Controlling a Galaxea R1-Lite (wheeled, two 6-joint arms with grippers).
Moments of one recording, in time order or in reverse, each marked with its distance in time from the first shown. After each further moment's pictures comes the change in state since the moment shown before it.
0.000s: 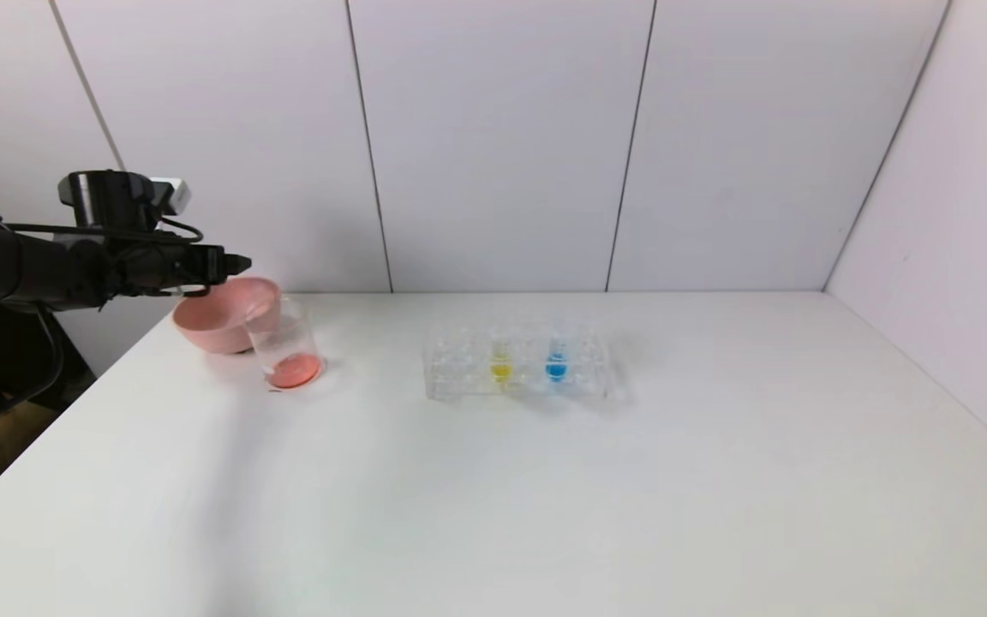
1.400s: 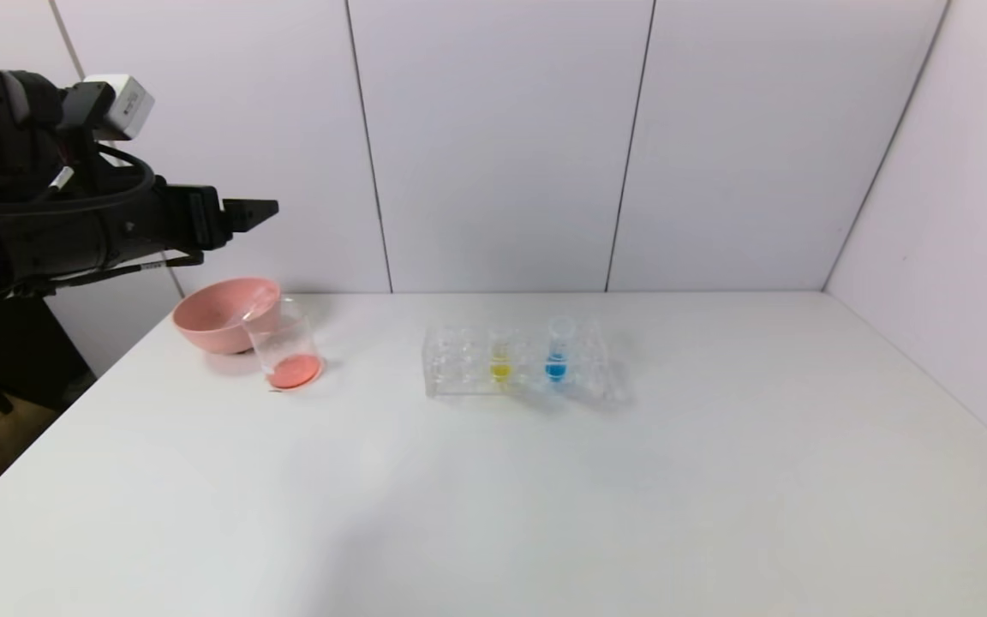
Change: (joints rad) left arm -0.244 -0.588 0.478 -0.100 0.001 -0.099; right arm 0.000 0.000 0.000 0.000 0.000 0.000
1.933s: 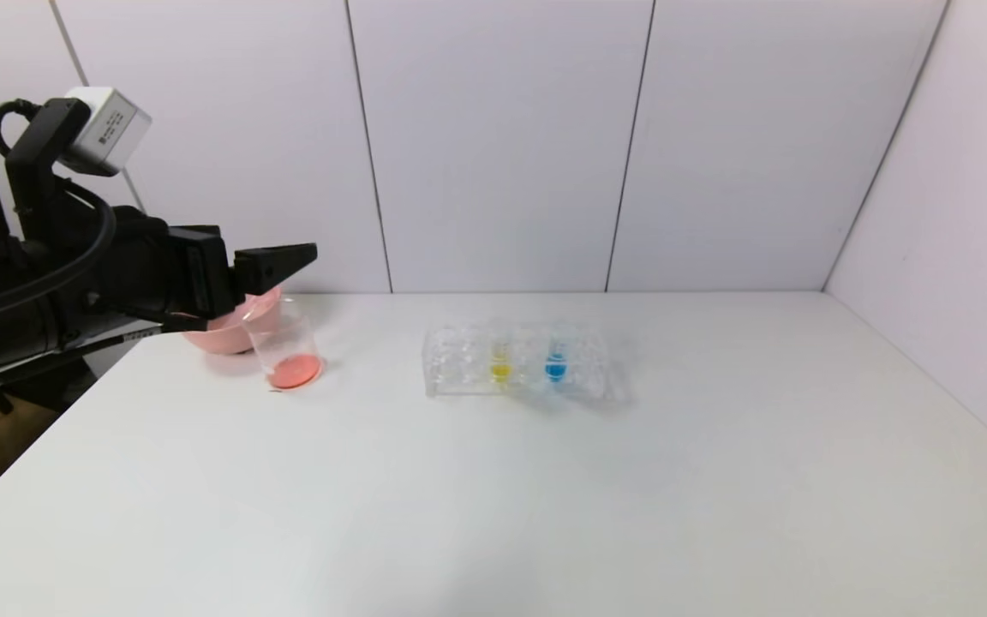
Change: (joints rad) left arm -0.217 -0.252 0.243 -0.002 0.000 -0.004; right arm 0.000 0.000 0.000 0.000 0.000 0.000
